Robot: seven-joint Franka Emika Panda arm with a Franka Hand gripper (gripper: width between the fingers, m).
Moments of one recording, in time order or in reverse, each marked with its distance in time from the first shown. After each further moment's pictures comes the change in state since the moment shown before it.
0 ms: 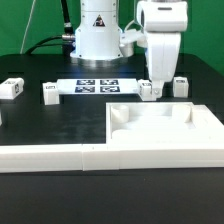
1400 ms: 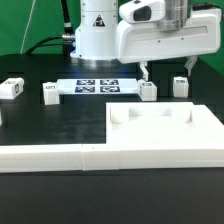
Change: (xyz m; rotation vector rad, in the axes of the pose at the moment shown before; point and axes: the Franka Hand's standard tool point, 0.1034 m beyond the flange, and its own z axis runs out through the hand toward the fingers) arm 0.035 -0.045 0.003 0.076 0.026 1.364
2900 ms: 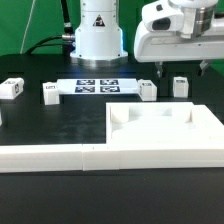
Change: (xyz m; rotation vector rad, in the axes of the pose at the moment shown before) arm -0.034 -0.036 0.014 0.003 -0.435 0.123
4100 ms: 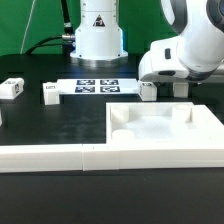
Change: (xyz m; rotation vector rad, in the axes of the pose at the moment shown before) arm -0.023 -0.009 0.056 -0.047 -0.385 0.018
